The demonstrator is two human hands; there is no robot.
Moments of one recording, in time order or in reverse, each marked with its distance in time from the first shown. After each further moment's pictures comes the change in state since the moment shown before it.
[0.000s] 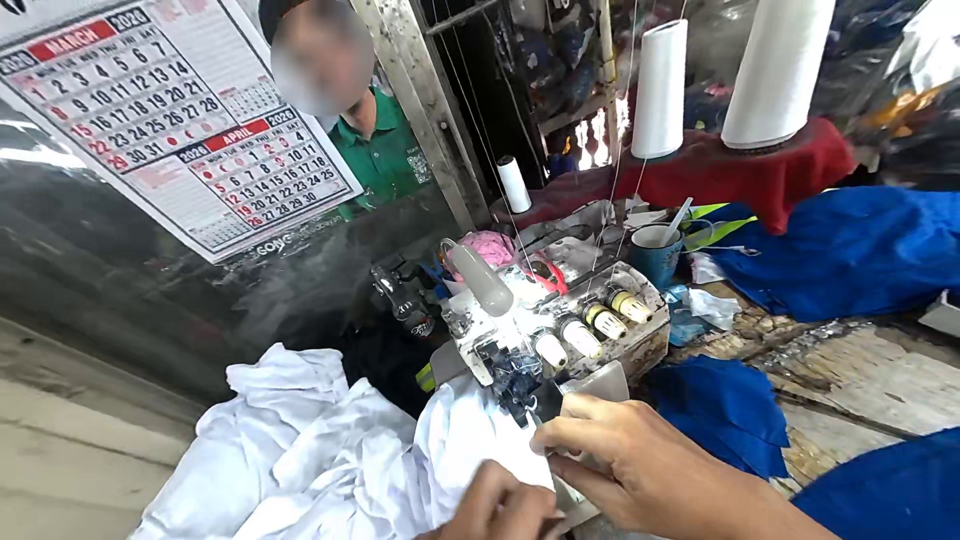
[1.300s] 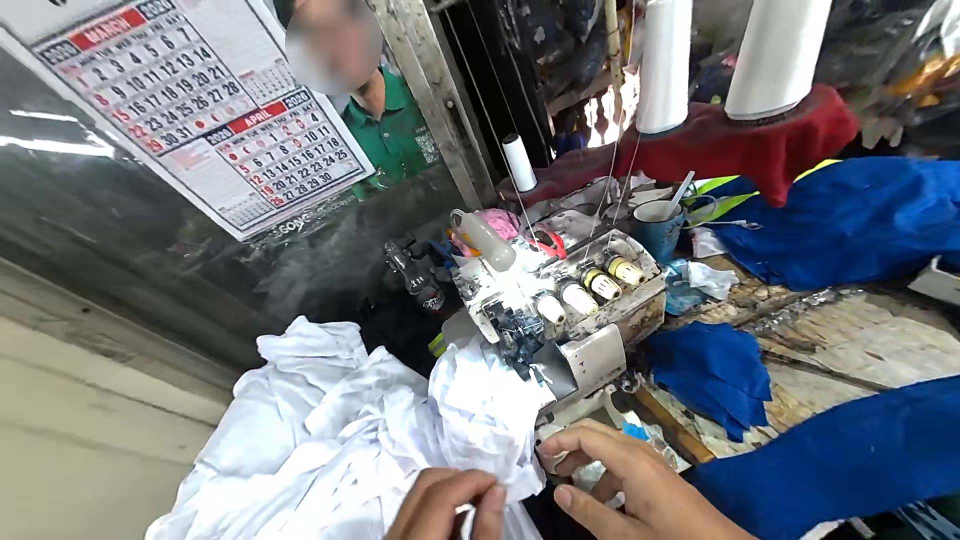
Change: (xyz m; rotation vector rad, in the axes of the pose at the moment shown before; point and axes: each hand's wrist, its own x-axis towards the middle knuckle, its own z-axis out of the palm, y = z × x) left_hand -0.058 -0.014 0.000 -0.257 0.334 -0.080; right_hand -0.053 -0.053 0.037 0.576 0.048 0.315
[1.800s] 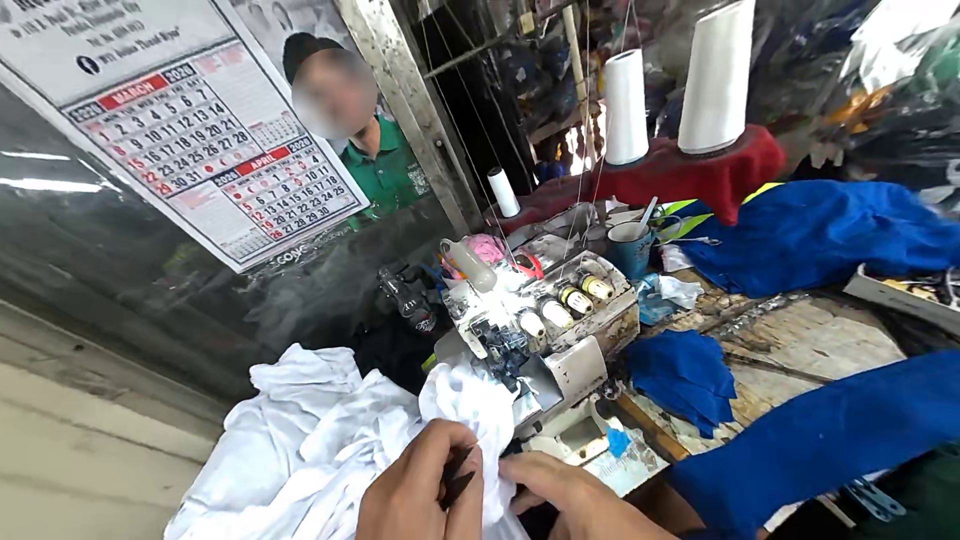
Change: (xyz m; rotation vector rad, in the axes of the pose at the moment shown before) left_hand 0.048 0.011 -0.012 0.247 -0.151 0.075; right_hand 0.007 -0.014 0.032 0.087 -0.118 -0.038
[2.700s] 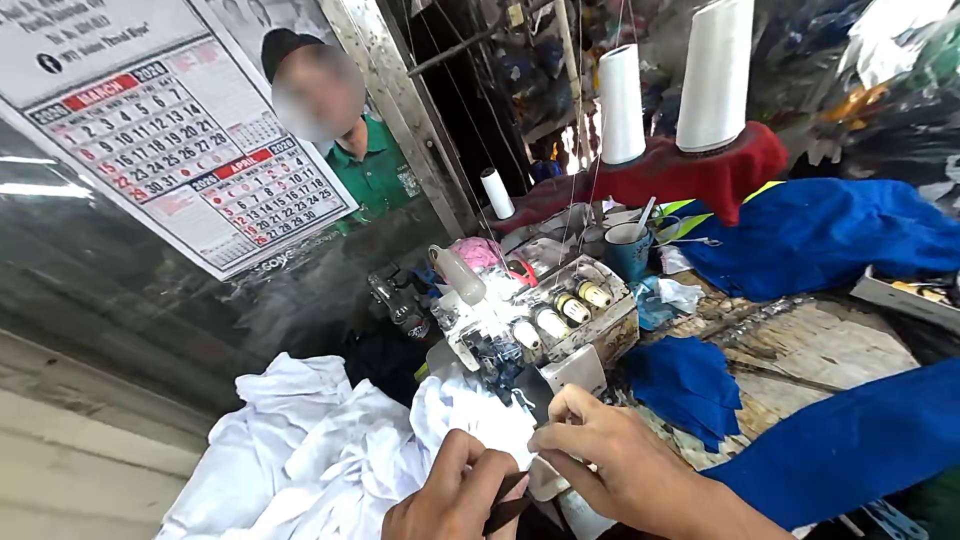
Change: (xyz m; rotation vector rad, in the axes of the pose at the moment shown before) left_hand 0.006 0.010 0.019 0.164 -0.166 0.054; right_hand 0.020 0.024 -0.065 -0.677 0.265 -0.284
